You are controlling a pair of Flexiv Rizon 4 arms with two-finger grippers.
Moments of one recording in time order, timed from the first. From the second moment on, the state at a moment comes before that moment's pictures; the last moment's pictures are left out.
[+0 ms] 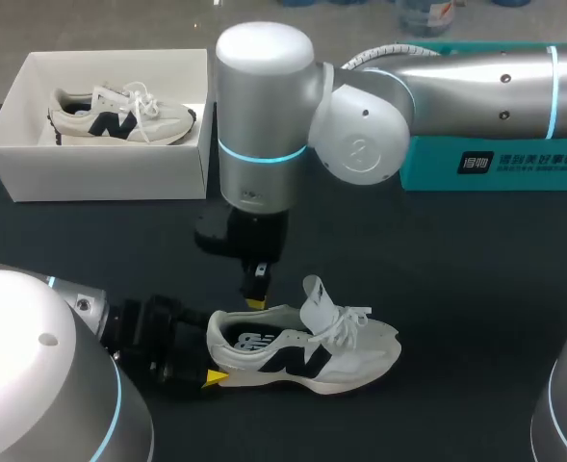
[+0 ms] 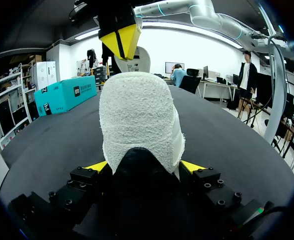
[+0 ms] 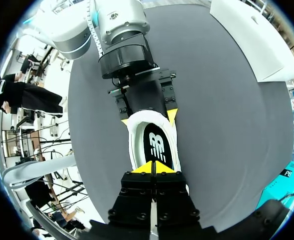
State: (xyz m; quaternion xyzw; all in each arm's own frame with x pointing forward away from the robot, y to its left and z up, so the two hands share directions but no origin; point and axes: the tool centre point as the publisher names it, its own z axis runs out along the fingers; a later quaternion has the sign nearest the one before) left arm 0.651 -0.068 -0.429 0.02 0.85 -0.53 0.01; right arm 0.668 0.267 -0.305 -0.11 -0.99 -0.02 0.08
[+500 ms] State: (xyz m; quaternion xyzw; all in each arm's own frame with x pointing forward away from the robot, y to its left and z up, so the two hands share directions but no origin) left arm 0.651 -0.068 -0.429 0.02 0.85 -0.53 0.01; right arm 0.663 0.268 -0.308 -0.11 -0.99 -0.03 0.08
